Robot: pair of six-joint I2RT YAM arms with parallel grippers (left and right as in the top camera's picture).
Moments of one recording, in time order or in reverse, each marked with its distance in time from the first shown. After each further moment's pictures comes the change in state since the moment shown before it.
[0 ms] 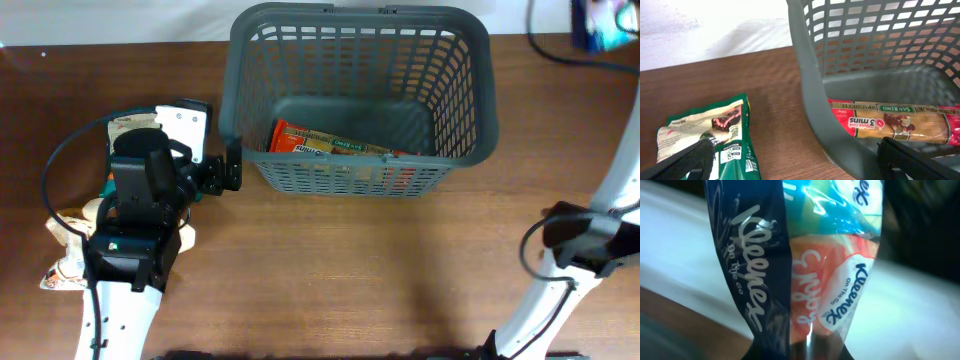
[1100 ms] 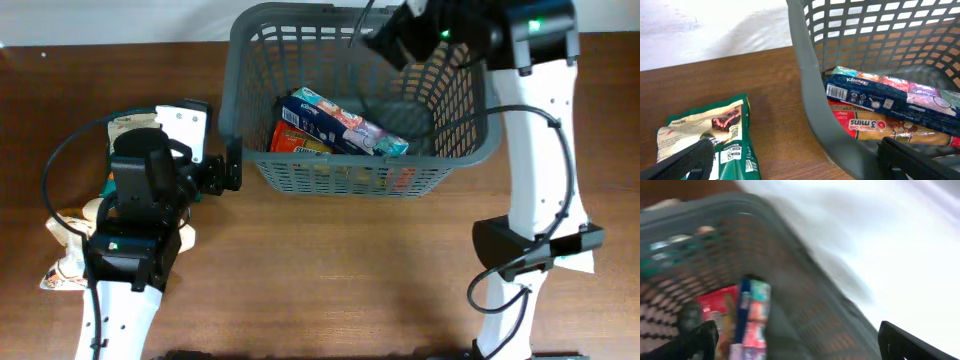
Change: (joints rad) left arm 0.000 0.001 0.000 0.001 0.000 0.000; right arm 0.509 -0.041 0.031 -0.472 0.194 -0.157
